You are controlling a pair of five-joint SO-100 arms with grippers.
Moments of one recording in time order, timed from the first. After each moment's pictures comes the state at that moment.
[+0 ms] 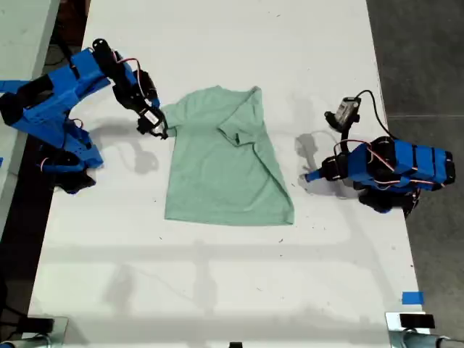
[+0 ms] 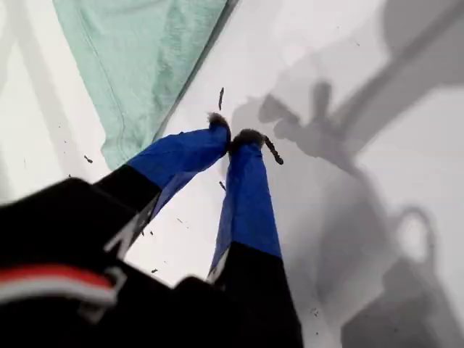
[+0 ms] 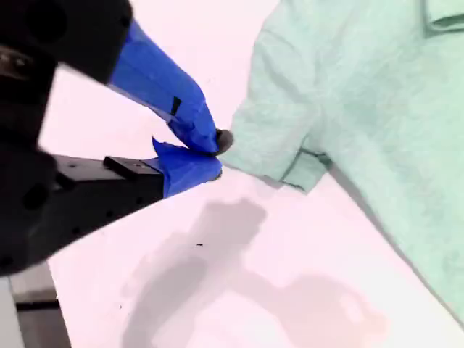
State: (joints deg) arm 0 -43.2 115.0 104.7 89.4 6.0; arm 1 9.8 200.3 174.3 80.2 -24.9
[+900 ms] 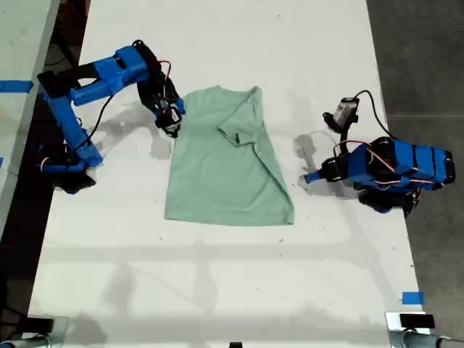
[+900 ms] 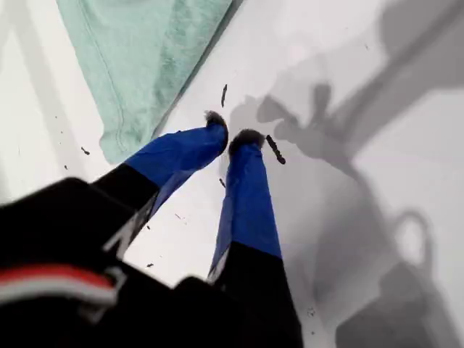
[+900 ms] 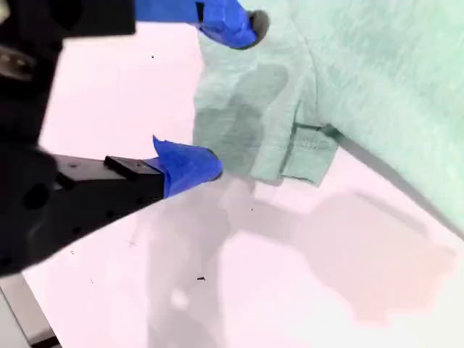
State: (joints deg) arm 0 -48.3 86.5 92.1 86.7 22.1; arm 1 9.0 200.3 174.3 80.2 -26.6
